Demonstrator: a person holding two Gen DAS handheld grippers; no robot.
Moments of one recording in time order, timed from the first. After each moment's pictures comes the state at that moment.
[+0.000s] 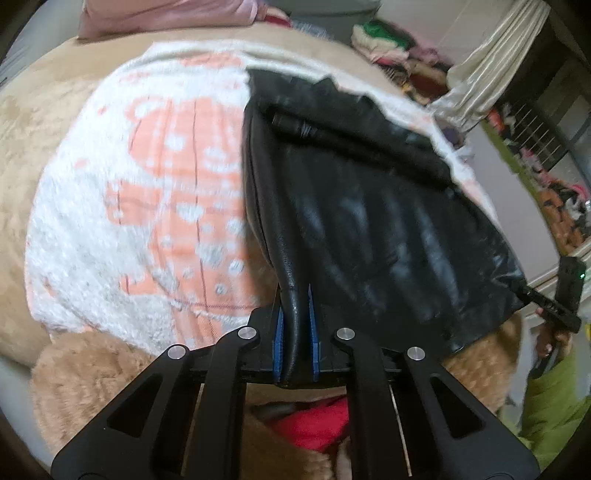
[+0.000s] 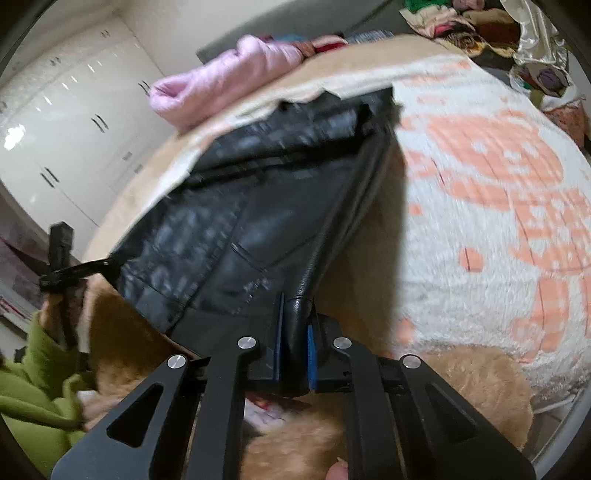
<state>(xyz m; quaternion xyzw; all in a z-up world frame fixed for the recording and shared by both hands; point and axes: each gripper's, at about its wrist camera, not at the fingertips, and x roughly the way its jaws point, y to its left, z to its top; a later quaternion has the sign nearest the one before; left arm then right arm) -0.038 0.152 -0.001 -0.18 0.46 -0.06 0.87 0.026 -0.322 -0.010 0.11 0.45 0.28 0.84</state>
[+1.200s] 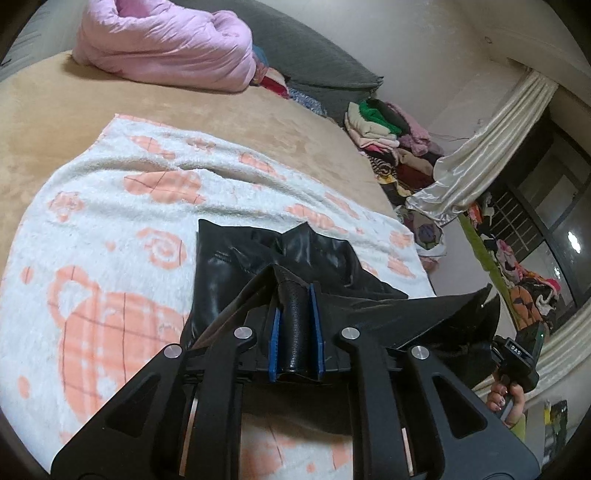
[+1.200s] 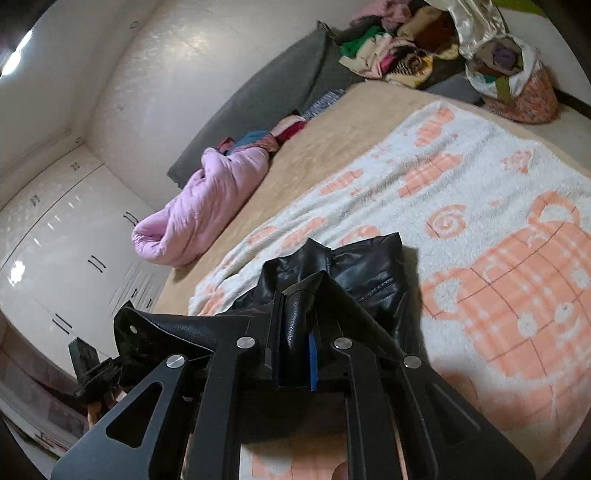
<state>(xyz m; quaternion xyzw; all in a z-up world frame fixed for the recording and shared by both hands) 0.175 0.190 0.080 -0.28 0.35 -0.06 0.89 0.259 -0.328 0.056 0.30 0.36 0.20 0.86</state>
